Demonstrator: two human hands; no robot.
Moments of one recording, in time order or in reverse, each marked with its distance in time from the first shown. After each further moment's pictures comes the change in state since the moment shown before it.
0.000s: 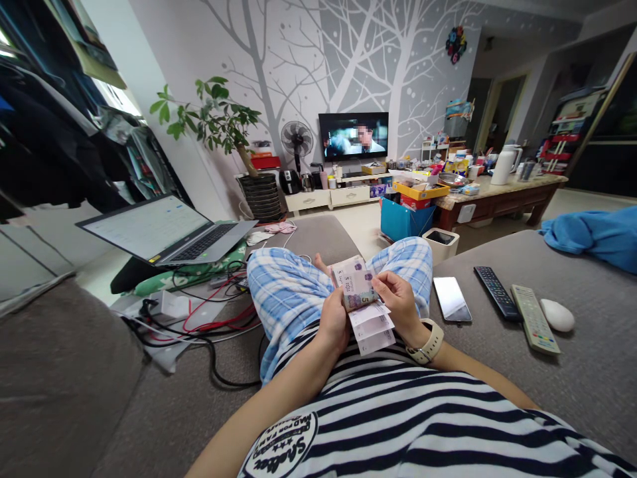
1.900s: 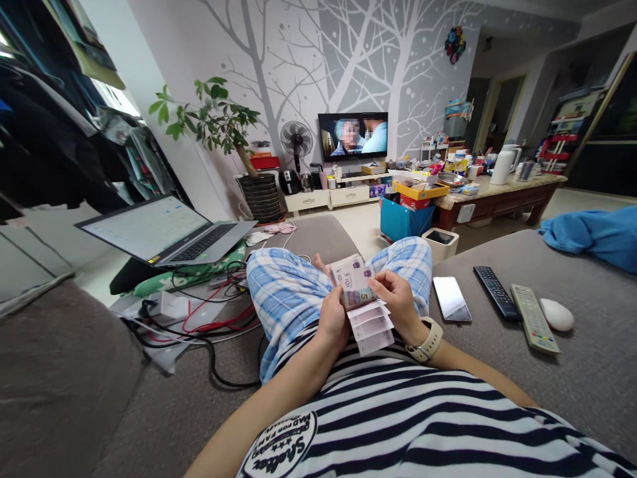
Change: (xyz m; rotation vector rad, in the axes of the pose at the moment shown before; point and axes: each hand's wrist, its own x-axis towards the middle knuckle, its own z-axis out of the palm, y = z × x) left_hand 0.005 -0.004 -0.004 -0.031 0.005 -0.005; right_hand 0.003 -0.002 0.000 -0.048 0.001 0.055
